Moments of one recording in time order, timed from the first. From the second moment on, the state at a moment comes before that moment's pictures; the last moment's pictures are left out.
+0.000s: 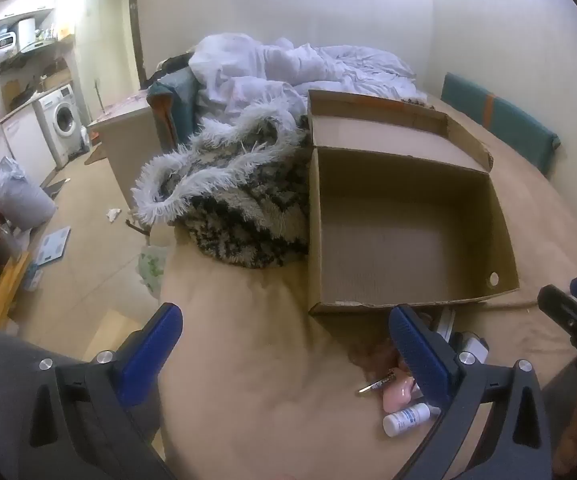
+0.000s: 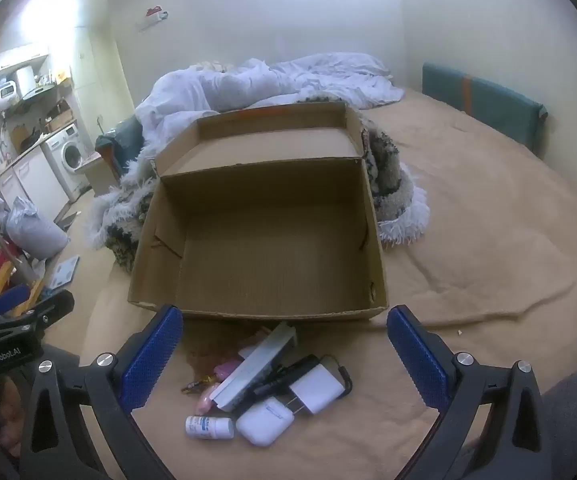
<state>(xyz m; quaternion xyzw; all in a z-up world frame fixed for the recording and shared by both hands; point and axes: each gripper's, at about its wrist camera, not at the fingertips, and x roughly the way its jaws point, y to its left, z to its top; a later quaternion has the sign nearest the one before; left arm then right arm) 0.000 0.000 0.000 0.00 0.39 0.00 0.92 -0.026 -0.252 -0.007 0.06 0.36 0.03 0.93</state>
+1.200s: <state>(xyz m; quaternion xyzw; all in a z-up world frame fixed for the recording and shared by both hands) 0.000 -0.004 0.000 0.00 0.39 0.00 0.92 -0.025 -0.252 -0.008 0.07 0.36 0.03 0.93</state>
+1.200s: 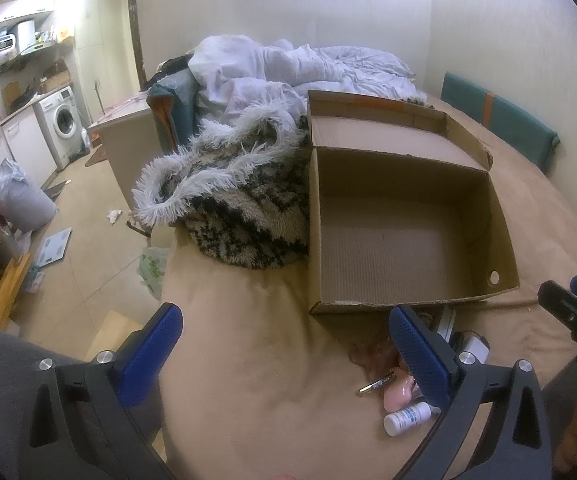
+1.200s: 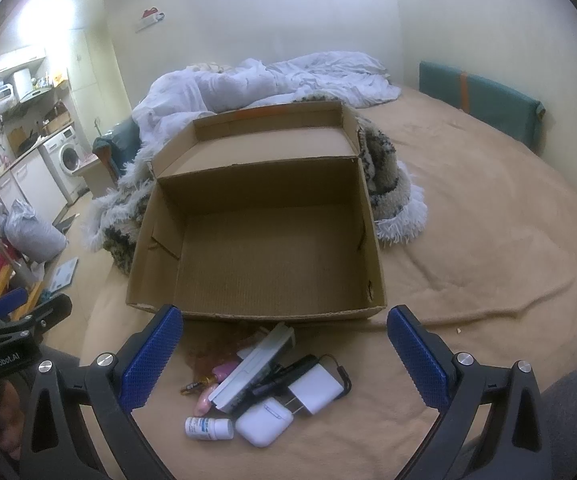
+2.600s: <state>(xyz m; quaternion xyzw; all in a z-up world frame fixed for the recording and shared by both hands) -0.002 0.001 -0.006 0.00 0.39 0.00 0.92 -0.024 -0.251 -0.008 0.06 0.37 0.03 0.93</state>
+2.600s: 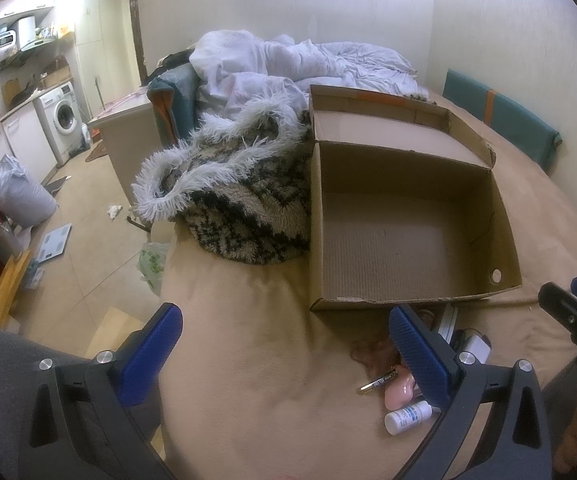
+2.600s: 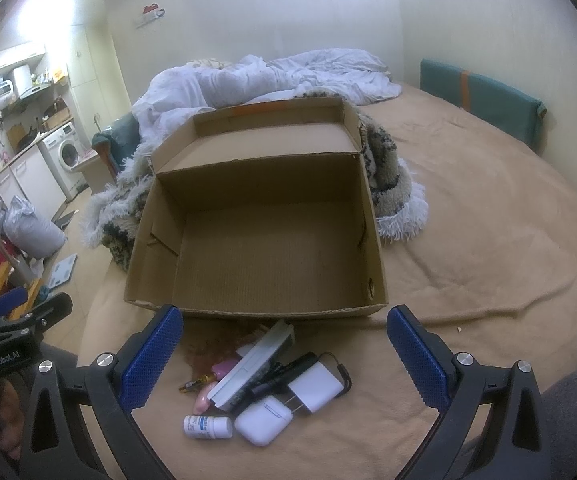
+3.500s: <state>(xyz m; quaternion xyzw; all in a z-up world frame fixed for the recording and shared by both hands) 0.012 0.007 -0.027 0.00 0.45 0.01 0.89 -0.021 -0.262 -0.015 0.09 0.38 0.01 0.92</state>
